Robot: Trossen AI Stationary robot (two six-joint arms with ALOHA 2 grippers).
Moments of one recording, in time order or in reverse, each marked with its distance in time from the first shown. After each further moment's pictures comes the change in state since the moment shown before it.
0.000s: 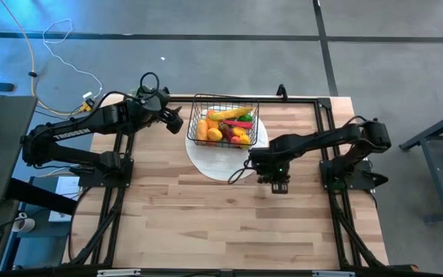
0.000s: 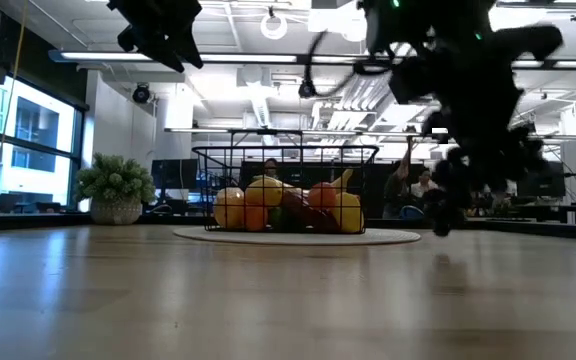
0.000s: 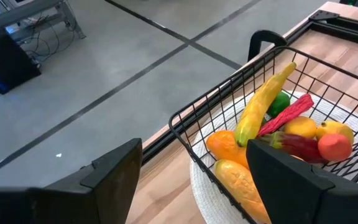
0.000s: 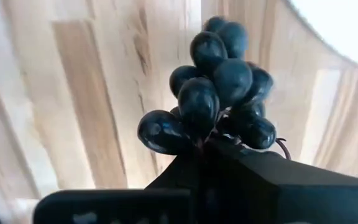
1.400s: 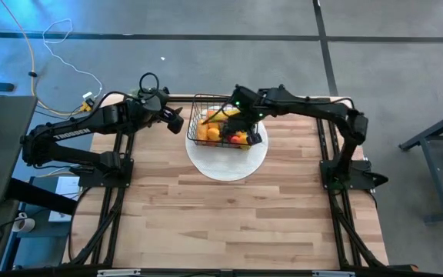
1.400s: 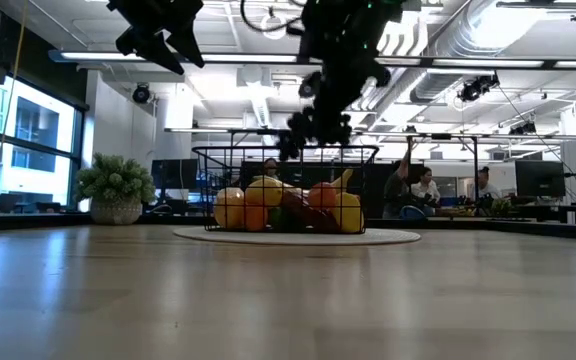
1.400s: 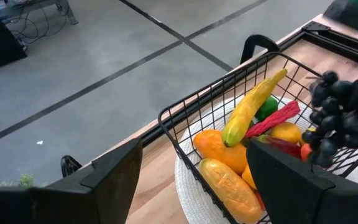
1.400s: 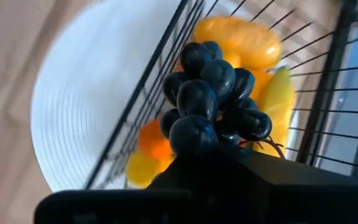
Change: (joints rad) left arm 0.000 0.000 0.000 -0.008 0.031 -0.106; right arm -0.369 0.204 0.531 0.155 0.112 -0.816
